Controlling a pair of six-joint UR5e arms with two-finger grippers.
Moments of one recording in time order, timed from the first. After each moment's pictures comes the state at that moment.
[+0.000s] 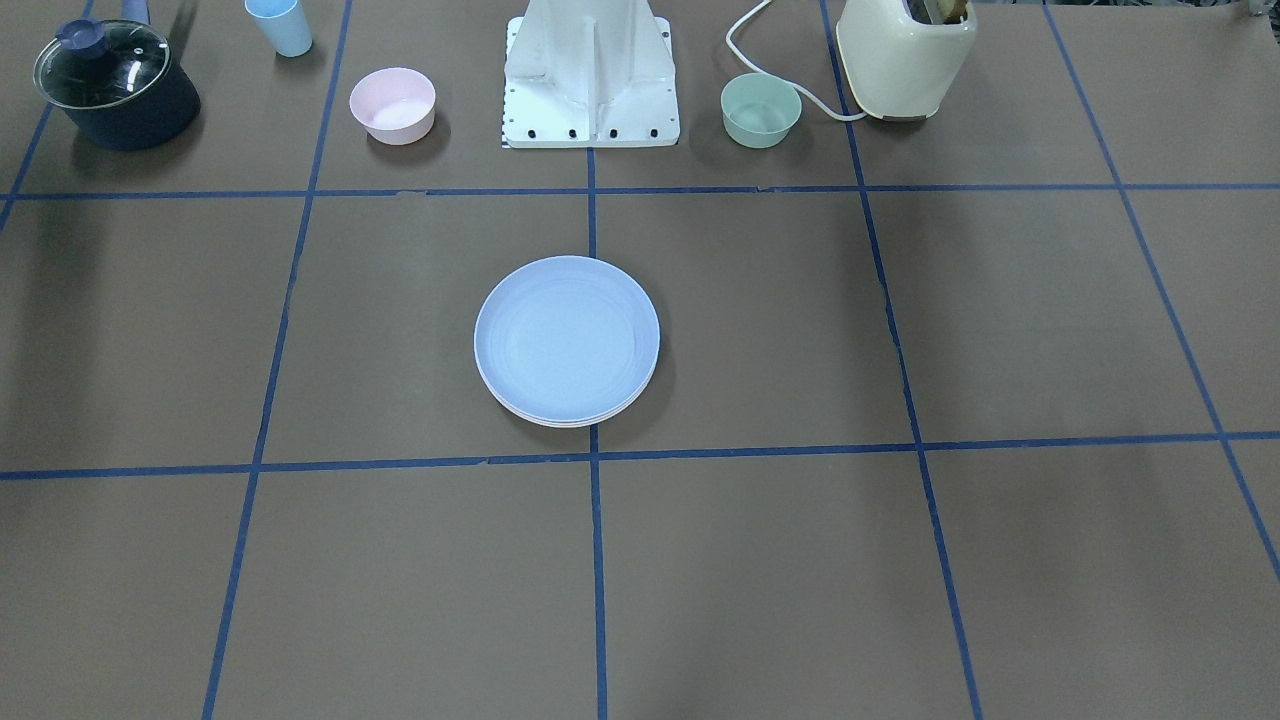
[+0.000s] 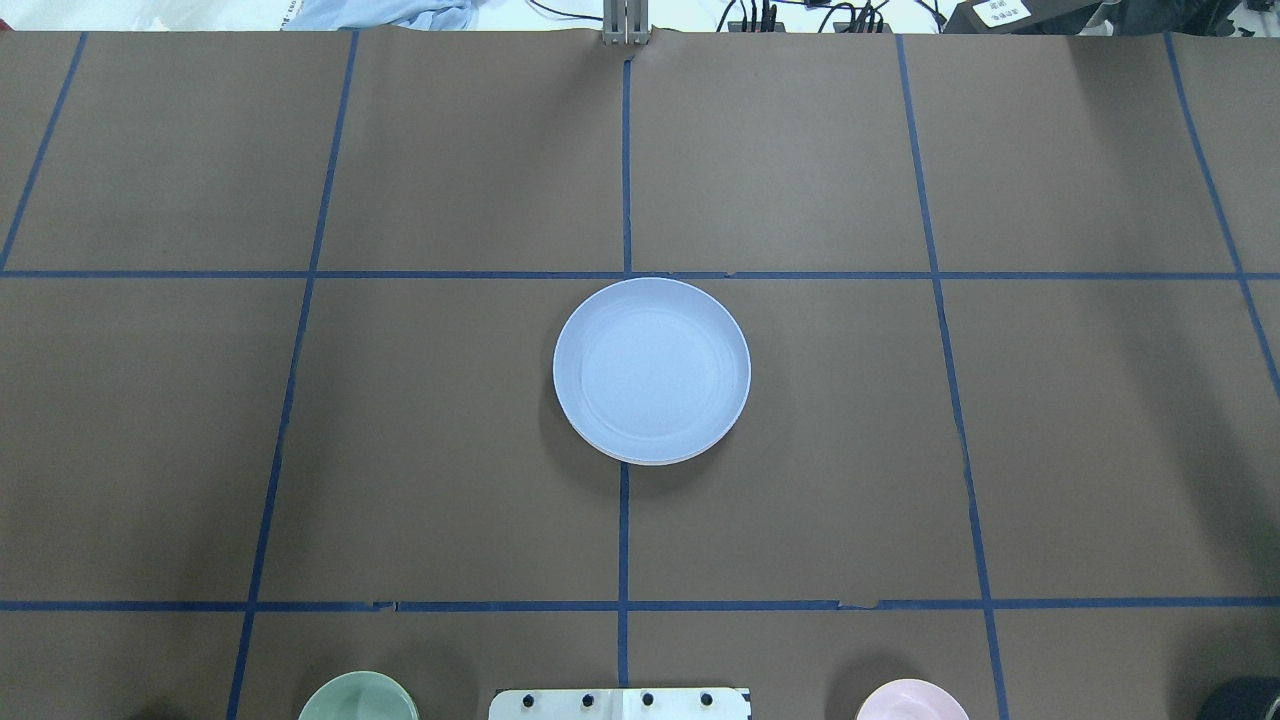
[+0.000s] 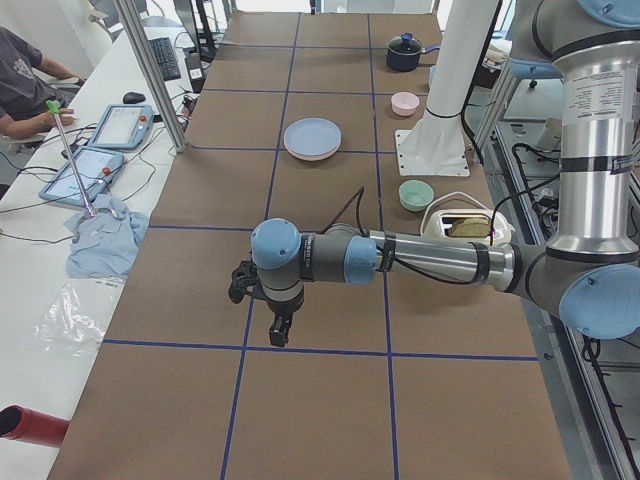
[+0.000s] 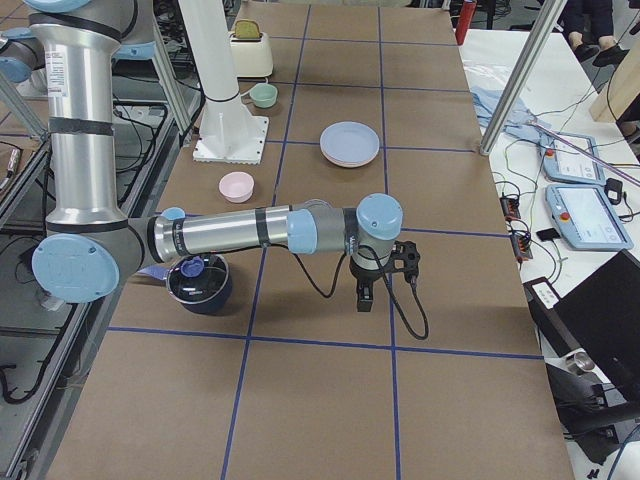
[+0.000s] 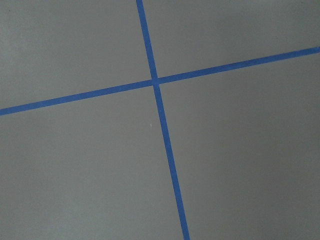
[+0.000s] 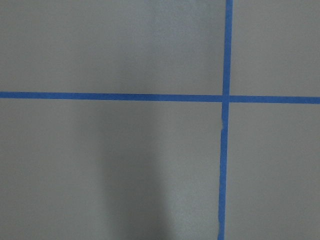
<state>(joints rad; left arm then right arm) -1.57 -1.50 -1.74 -1.50 -2.34 0.17 1.49 -1.59 1.75 -1.64 2.39 0.12</state>
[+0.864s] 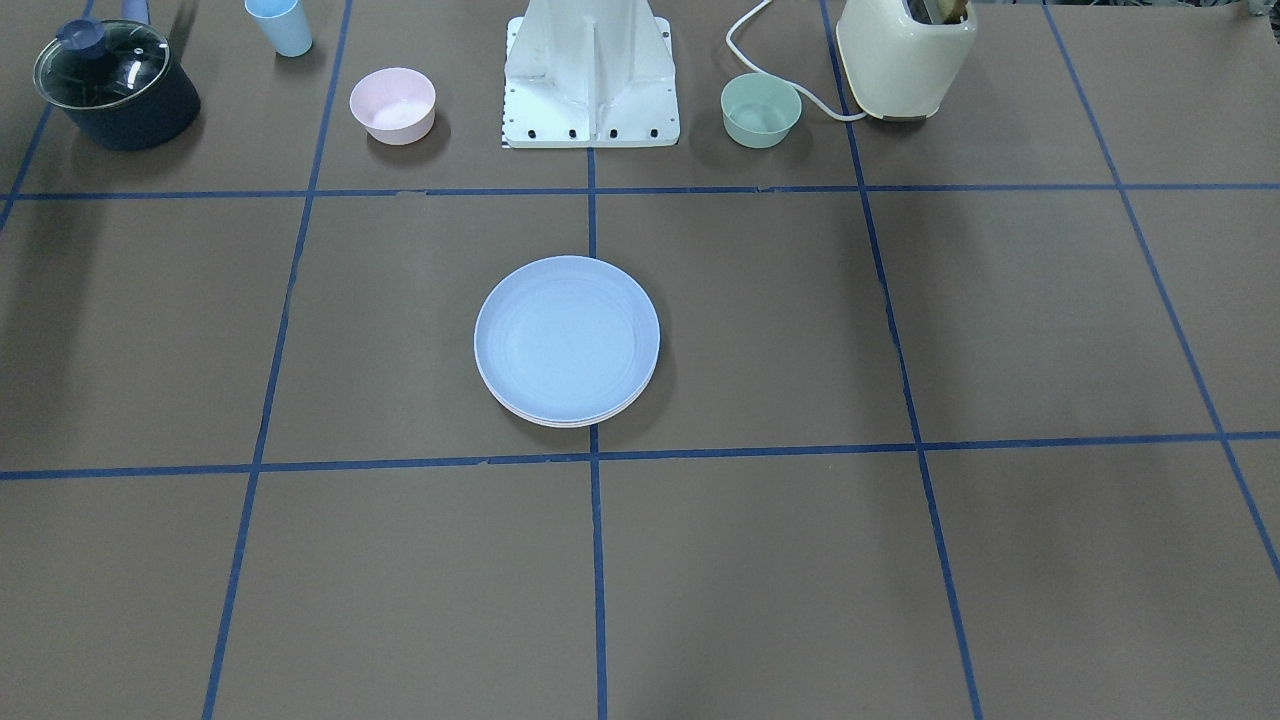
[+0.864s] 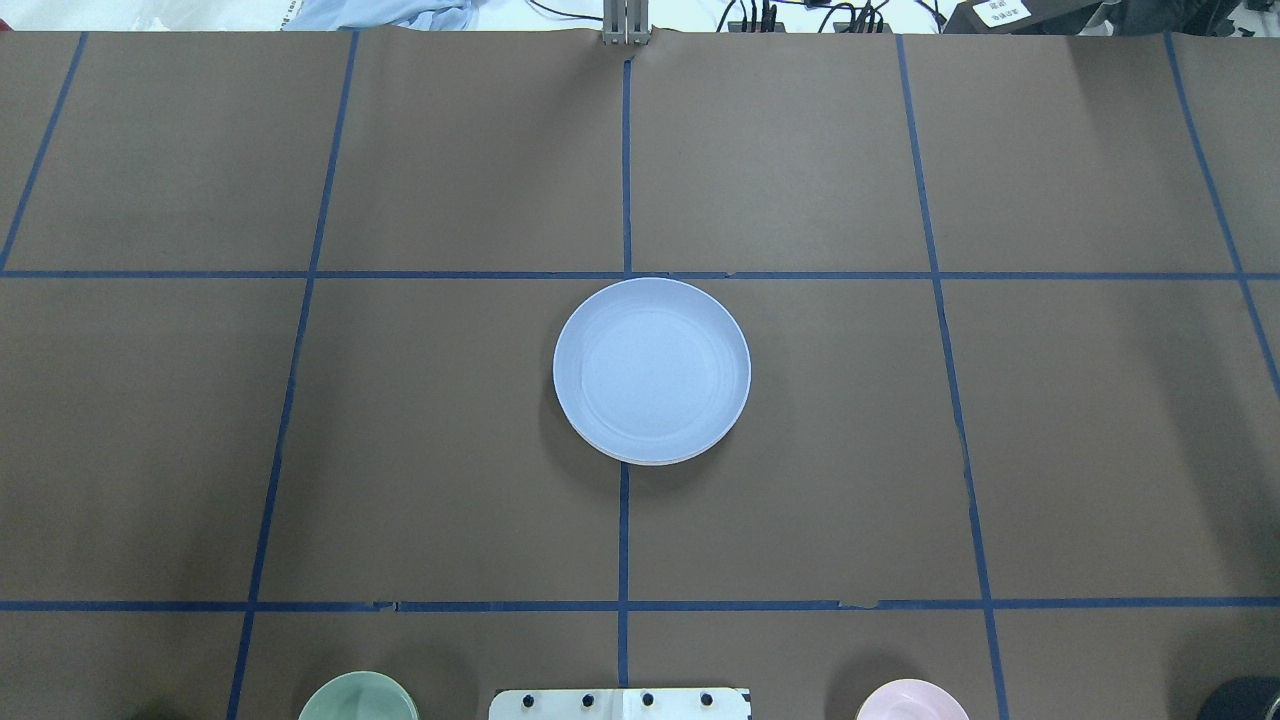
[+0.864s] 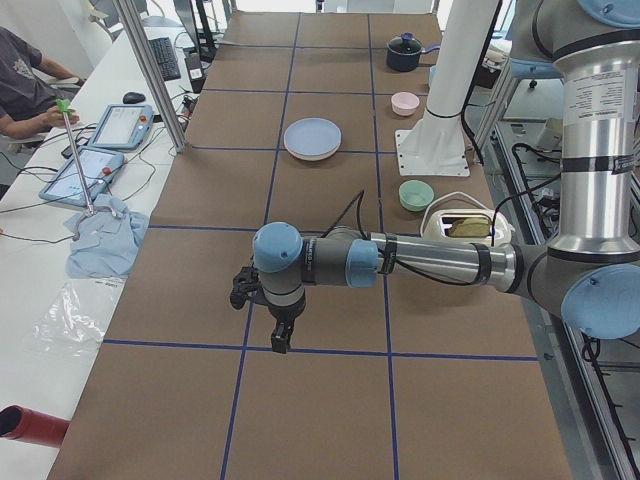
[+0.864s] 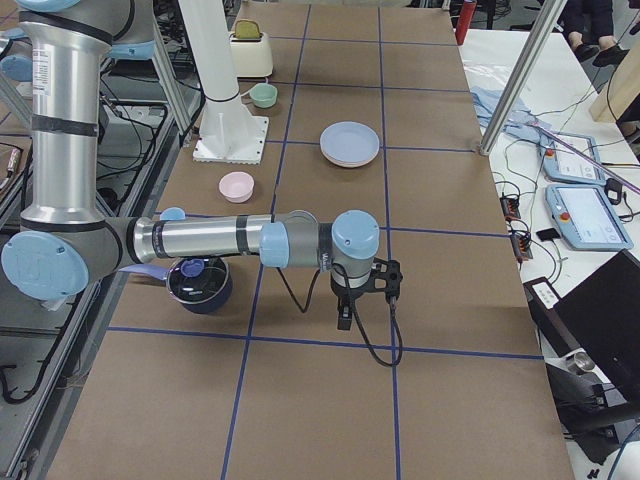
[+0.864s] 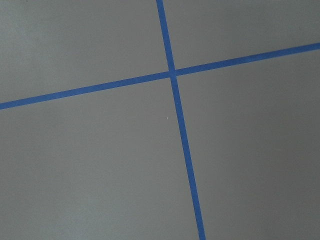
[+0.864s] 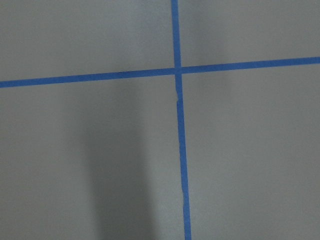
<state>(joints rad) -1.57 -1.49 -1.74 -1.50 -2.33 0.17 1.56 -1.69 1.77 -1.63 2.38 0.11</state>
